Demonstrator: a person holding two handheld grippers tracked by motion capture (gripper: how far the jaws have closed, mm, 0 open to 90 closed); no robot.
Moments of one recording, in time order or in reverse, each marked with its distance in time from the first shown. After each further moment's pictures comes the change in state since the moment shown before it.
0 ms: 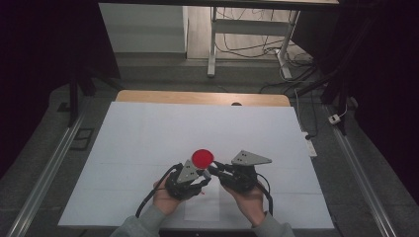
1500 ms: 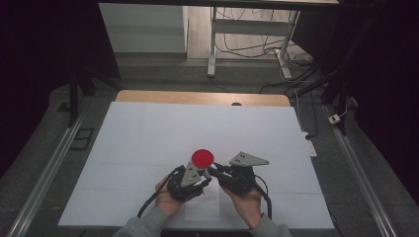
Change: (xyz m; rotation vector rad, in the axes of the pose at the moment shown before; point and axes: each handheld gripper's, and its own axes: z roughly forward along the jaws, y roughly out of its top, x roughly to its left) left arm -0.008 -0.002 0.006 0.006 0.065 0.022; right arm 0.003 -0.005 0.005 0.020 -0.046 0.040
